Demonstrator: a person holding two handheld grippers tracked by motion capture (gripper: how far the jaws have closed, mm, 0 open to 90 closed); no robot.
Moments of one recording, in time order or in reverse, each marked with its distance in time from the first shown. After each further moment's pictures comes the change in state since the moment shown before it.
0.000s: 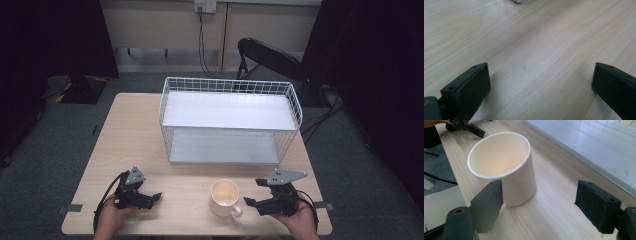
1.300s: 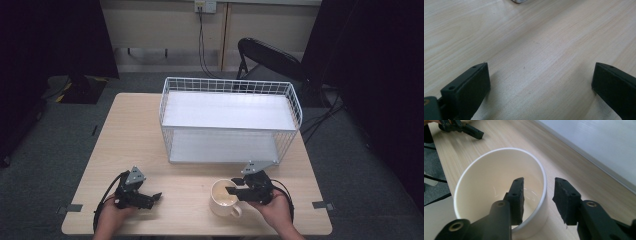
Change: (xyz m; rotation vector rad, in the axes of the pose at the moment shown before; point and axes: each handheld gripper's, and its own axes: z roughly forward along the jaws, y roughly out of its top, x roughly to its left) left arm 0.000 0.000 0.000 0.000 0.000 0.000; right arm 0.009 0.031 0.055 0.101 0.033 0.025
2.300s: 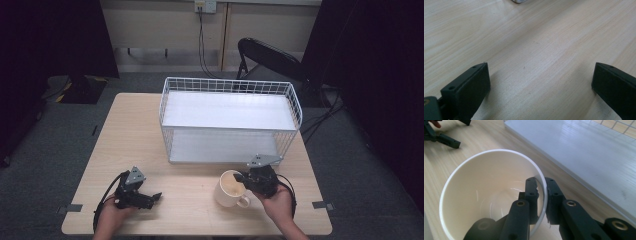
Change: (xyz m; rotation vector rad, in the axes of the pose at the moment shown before) left arm 0.000 0.000 0.000 0.000 0.000 0.001; right arm -0.017 0.005 -0.010 -0.058 -0.126 0.010
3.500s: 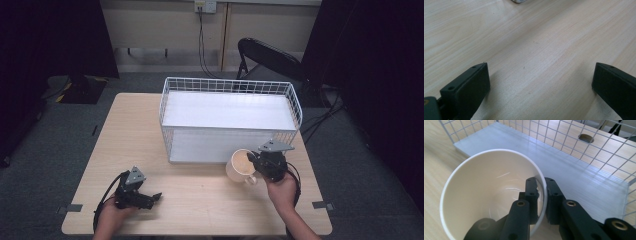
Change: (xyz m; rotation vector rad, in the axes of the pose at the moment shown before) left arm 0.000 0.000 0.000 0.002 -0.002 0.001; right arm -0.037 0.014 -0.007 -0.092 -0.252 0.048
